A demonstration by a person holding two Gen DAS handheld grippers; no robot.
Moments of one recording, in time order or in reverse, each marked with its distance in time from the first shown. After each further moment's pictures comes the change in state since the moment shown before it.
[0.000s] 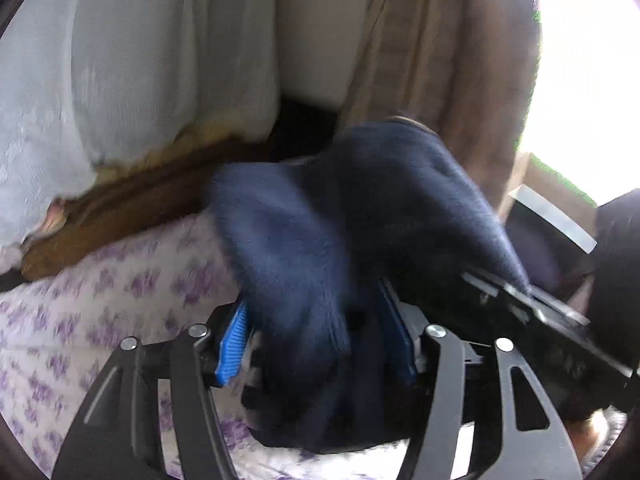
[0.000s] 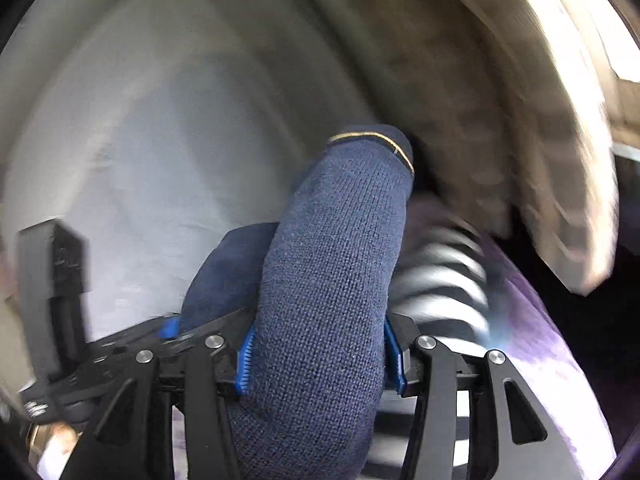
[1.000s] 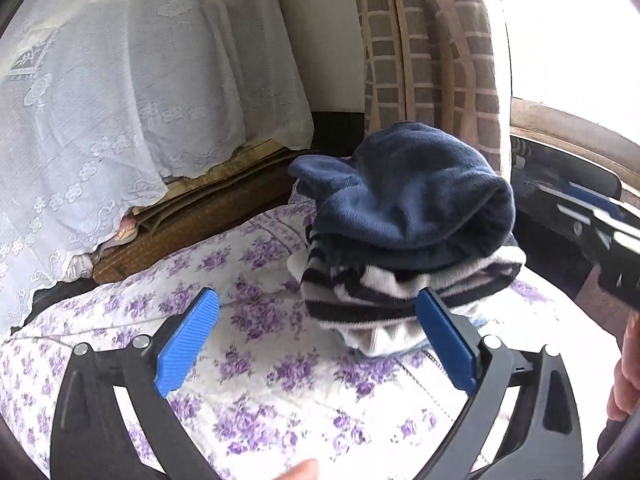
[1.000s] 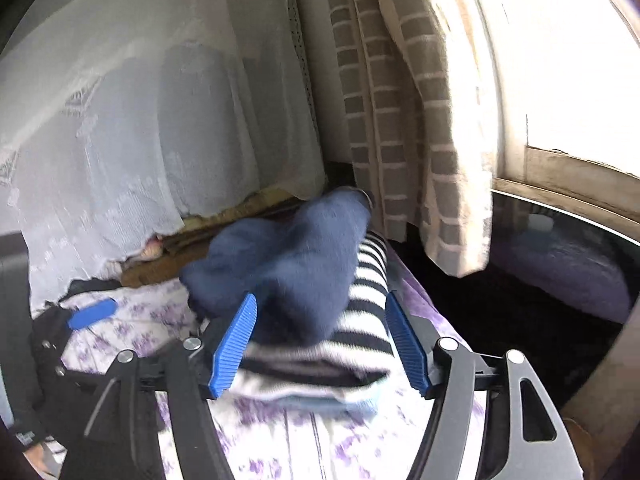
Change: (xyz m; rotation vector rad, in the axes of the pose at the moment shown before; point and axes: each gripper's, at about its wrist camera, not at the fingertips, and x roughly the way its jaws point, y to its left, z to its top) left arm -0.097 -0.010 -0.101 0.113 -0.183 0.175; right arm -0.127 0.070 -0.085 -0.248 -0.173 -0.300
